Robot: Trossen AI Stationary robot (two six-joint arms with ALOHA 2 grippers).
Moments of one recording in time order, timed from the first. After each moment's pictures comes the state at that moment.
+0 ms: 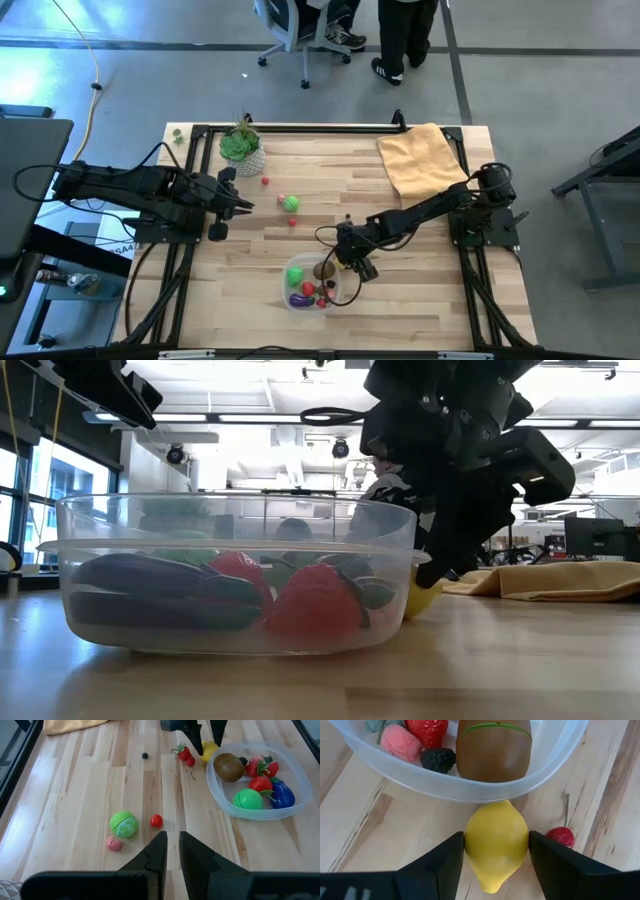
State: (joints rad) left arm -0.01 0.72 0.75 -0.76 -0.12 0.00; right arm 0.23 1.82 1.04 -0.25 -0.14 -0.18
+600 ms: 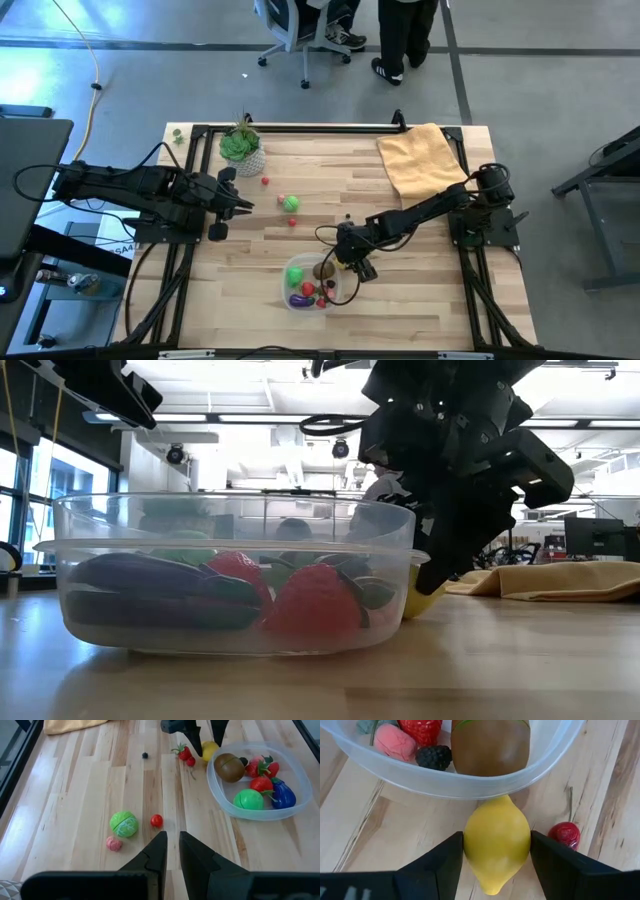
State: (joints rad) left arm -0.01 0.72 0.75 -0.76 -0.12 0.00; right arm 0.23 1.84 1.04 -0.26 -0.14 -0.13
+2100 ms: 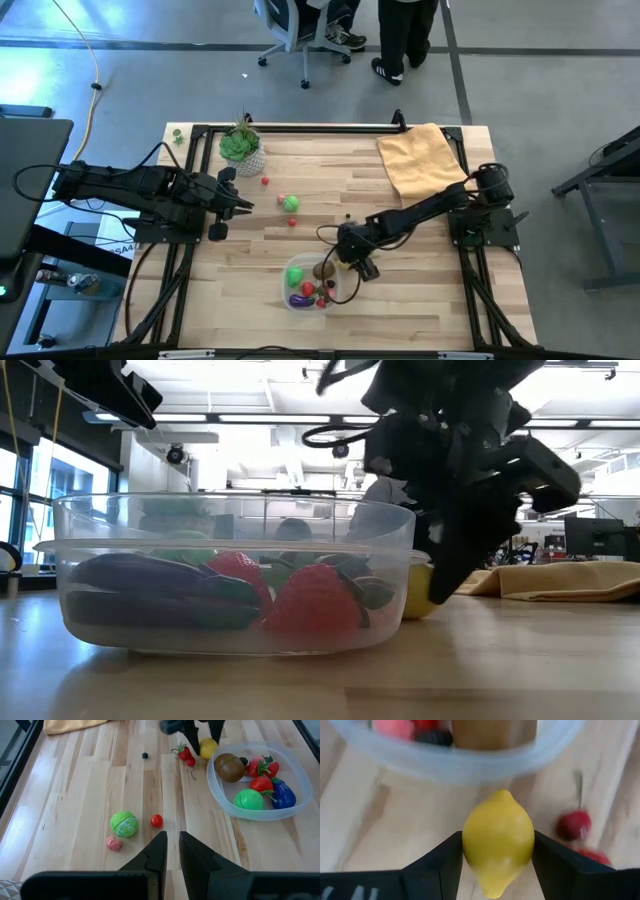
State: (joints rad) left arm -0.01 0.72 0.75 -0.76 -0.12 -0.01; right arm 0.21 1.83 1.03 -0.29 -0.16 -0.13
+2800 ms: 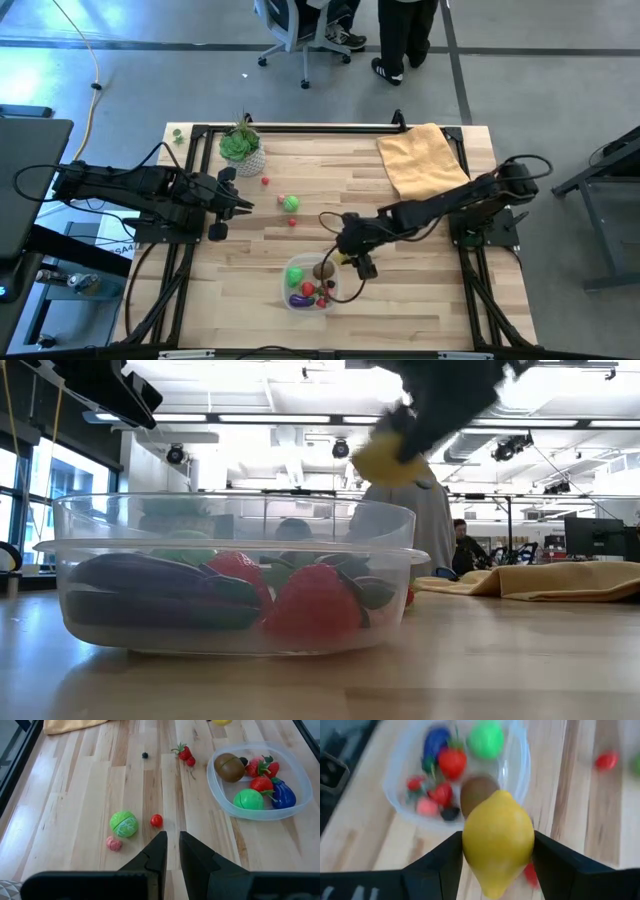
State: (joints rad) left arm -0.01 0.72 0.75 -0.76 -0.12 0.00; right arm 0.25 1.64 1.15 -0.40 -0.06 0.02
